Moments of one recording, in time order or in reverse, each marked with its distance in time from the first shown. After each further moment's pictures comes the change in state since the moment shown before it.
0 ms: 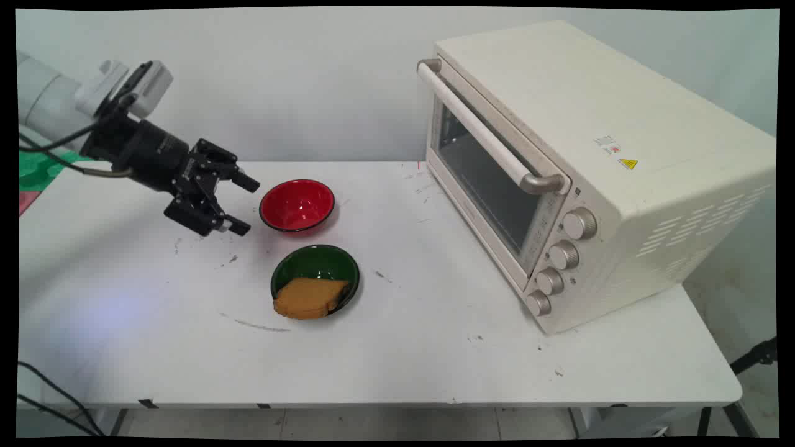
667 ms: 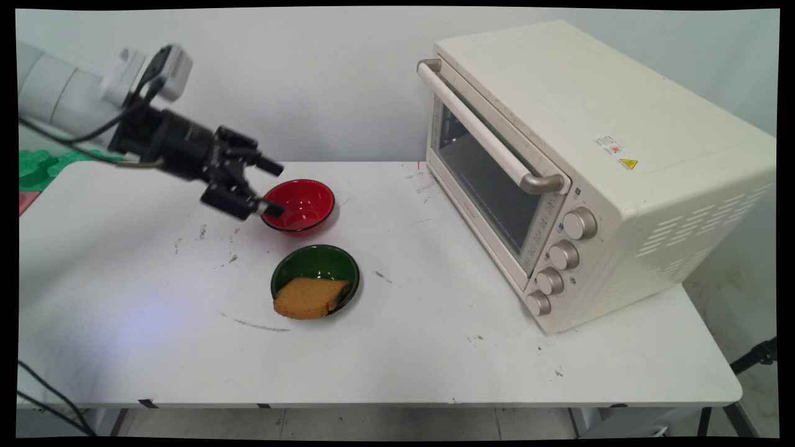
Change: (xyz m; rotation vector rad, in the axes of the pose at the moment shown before) arm 0.041 0.015 0.016 0.089 0.069 -0.073
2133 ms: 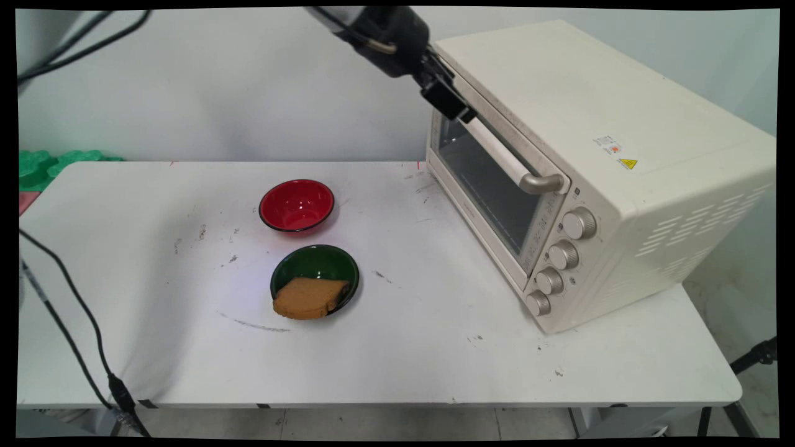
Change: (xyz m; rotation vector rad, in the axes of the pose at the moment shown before) arm 0.266 -0.007 0.133 0.097 -0.029 0.053
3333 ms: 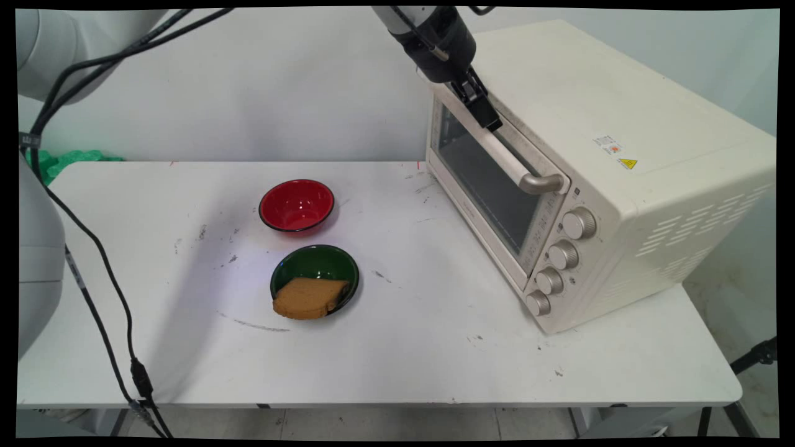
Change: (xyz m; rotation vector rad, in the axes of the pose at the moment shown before) arm 0.047 -0.007 0.058 0.004 -0.132 0.027
